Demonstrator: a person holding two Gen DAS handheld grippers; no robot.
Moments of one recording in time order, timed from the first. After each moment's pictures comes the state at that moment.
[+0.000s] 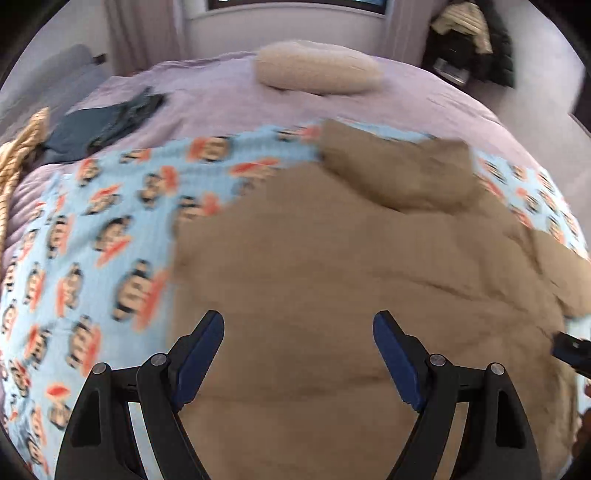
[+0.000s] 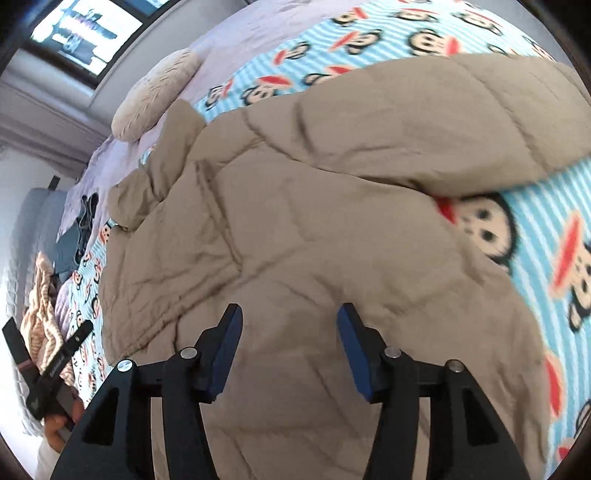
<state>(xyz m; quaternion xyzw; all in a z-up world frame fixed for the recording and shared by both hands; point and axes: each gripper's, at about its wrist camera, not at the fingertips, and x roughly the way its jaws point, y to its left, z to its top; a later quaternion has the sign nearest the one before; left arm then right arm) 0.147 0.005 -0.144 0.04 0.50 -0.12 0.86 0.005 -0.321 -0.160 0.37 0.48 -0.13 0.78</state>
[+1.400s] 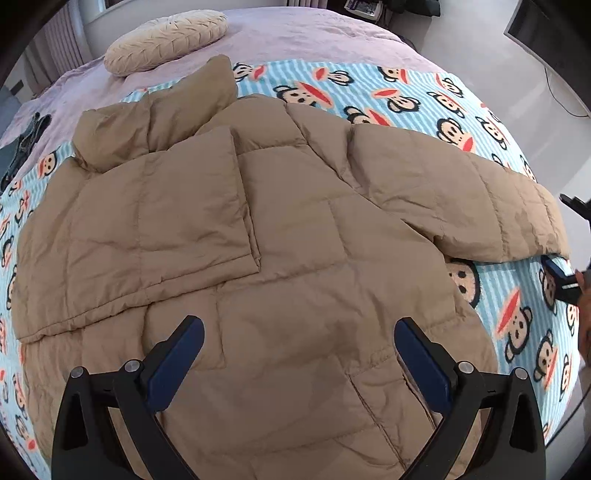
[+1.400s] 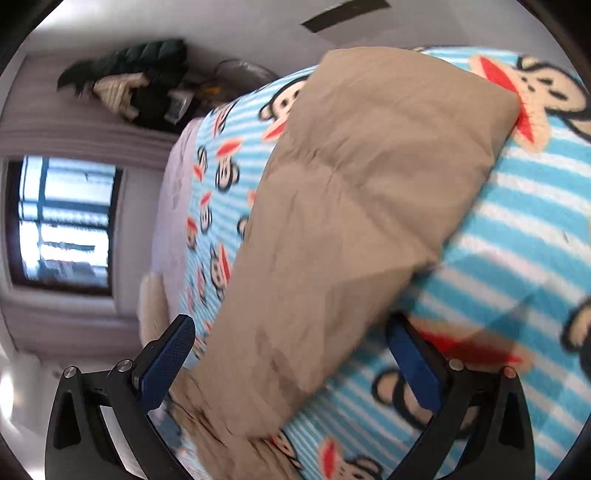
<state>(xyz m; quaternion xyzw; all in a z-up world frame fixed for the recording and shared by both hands) 0.065 -0.245 -0.154 0.09 0.56 -0.21 0.80 -0.110 -0.628 -0.188 0.64 0.22 -0.20 0.71</state>
